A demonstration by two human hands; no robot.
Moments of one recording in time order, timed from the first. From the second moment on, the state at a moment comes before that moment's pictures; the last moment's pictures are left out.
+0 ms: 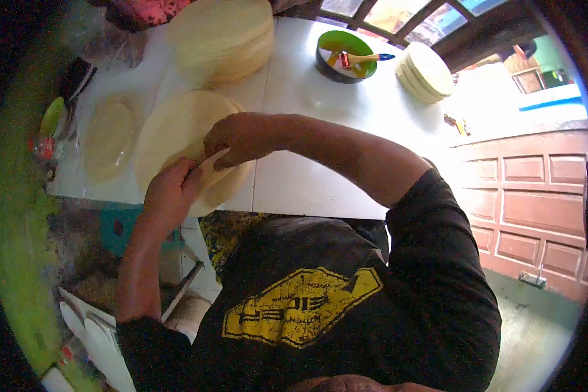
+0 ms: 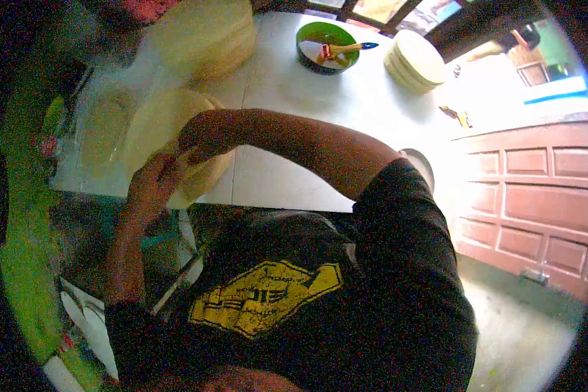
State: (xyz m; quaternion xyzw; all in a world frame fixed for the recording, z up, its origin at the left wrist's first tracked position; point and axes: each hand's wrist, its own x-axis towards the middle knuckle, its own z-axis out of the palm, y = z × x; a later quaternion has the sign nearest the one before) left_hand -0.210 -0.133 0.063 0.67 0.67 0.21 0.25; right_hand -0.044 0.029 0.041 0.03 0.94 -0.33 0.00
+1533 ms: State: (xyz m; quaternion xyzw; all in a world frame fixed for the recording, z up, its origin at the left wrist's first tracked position) left_hand -0.313 -0.074 0.242 0.62 0.67 0.40 0.05; right_hand -0.033 0.086 0.240 0.17 0.92 -0.20 -0.30
